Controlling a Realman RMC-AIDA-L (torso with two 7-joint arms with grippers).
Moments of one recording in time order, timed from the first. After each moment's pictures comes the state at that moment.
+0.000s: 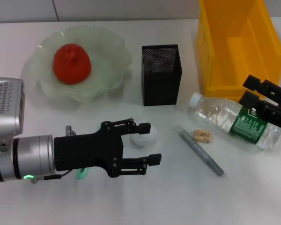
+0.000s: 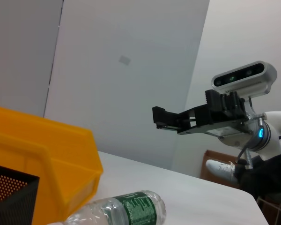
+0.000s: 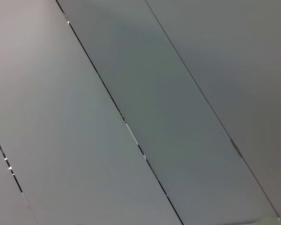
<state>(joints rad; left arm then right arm) -0.42 -2.07 1.25 0.47 1.50 1.56 -1.07 0.30 2.06 -0.57 -0.45 -1.67 -1.86 1.32</state>
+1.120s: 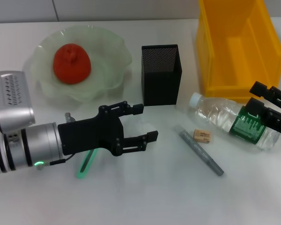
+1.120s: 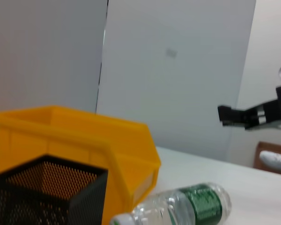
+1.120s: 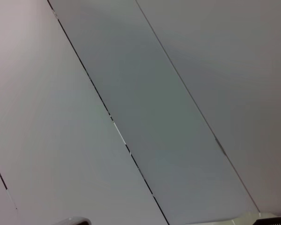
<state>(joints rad) -0.47 -2.08 1.23 0.37 1.43 1.40 -0.96 0.26 2.06 -0.57 -0.45 -1.67 -1.84 1.28</state>
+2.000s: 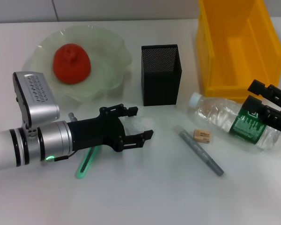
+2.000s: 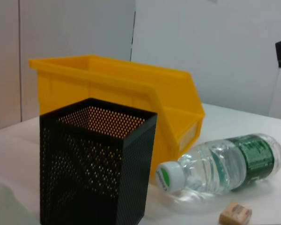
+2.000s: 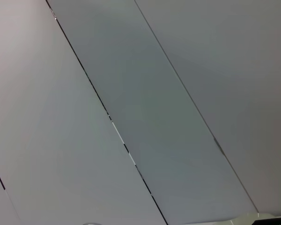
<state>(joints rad) -0.57 -2.08 1.25 0.23 1.41 1.20 -0.91 0.28 2.06 -0.57 -0.44 -1.67 -1.83 1.28</state>
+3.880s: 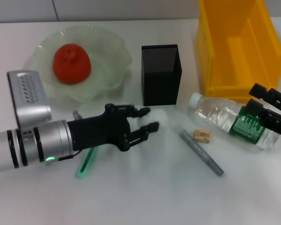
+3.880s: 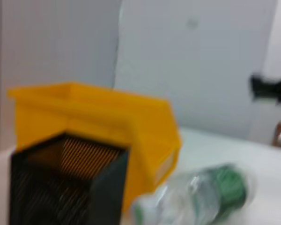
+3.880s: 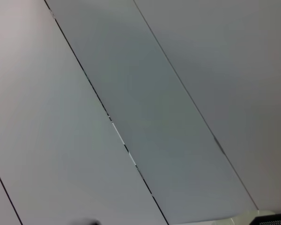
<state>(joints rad) -0.57 -2.08 1.26 0.20 1.39 1.21 -0.87 0.26 2.06 -0.57 -0.44 -1.67 -1.84 1.28</state>
